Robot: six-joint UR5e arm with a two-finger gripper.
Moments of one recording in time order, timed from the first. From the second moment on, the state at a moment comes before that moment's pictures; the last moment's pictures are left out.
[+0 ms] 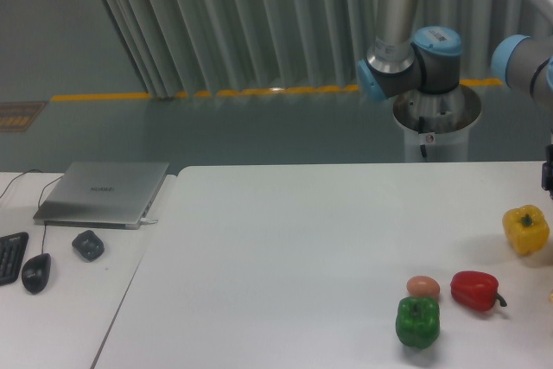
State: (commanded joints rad) arm 2.59 -1.87 -1.52 -1.16 1.66 1.57
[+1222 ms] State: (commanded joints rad) arm 2.50 -1.87 -1.53 -1.04 1.37 0.96
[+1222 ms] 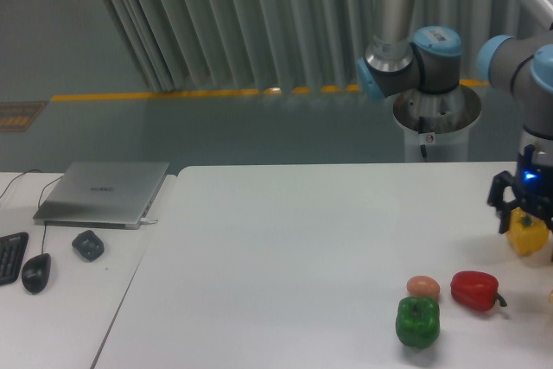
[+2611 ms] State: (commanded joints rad) arm 2.30 -2.02 -1.49 -0.93 1.43 0.30
